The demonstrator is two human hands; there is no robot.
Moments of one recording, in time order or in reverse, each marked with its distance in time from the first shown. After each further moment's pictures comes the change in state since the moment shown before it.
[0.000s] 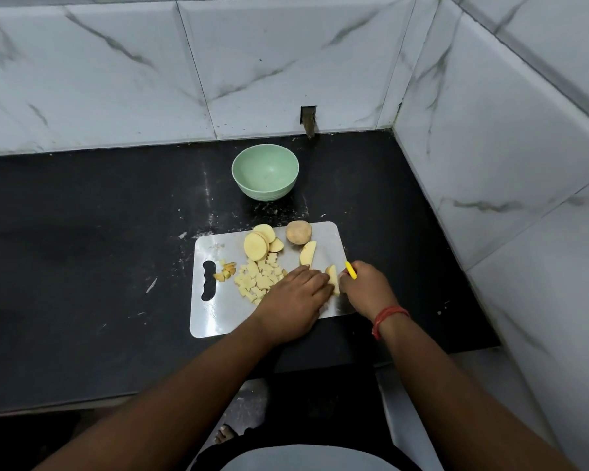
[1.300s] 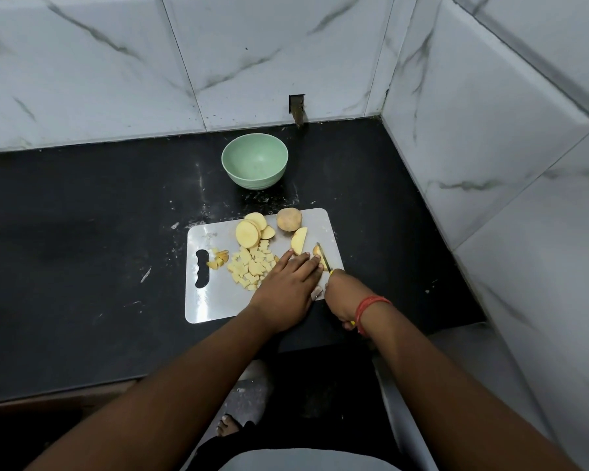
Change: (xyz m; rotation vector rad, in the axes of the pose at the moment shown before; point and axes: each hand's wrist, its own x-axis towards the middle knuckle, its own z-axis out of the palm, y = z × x) left_hand -0.005 0.009 0.008 0.057 -0.188 -0.132; right_hand -0.040 -0.013 0.004 -0.335 -0.294 0.004
